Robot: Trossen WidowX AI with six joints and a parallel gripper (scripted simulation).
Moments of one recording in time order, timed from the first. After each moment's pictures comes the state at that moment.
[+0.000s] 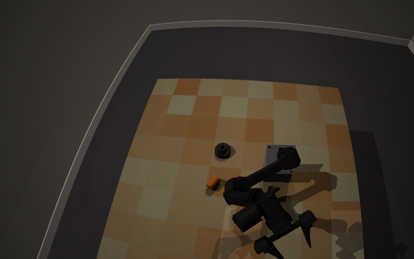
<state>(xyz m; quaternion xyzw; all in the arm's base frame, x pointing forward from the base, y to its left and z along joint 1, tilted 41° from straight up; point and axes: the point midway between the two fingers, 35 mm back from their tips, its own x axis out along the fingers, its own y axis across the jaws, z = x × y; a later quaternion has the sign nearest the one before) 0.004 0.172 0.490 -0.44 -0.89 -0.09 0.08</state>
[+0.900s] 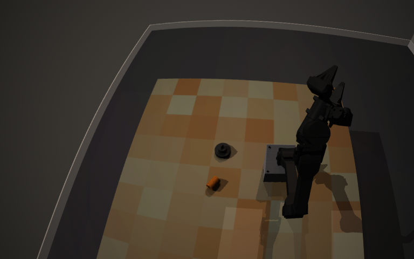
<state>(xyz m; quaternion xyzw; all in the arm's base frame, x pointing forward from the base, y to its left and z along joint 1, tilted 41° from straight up) -0.054 -0.282 0.444 0.23 -0.35 -0.78 0.46</state>
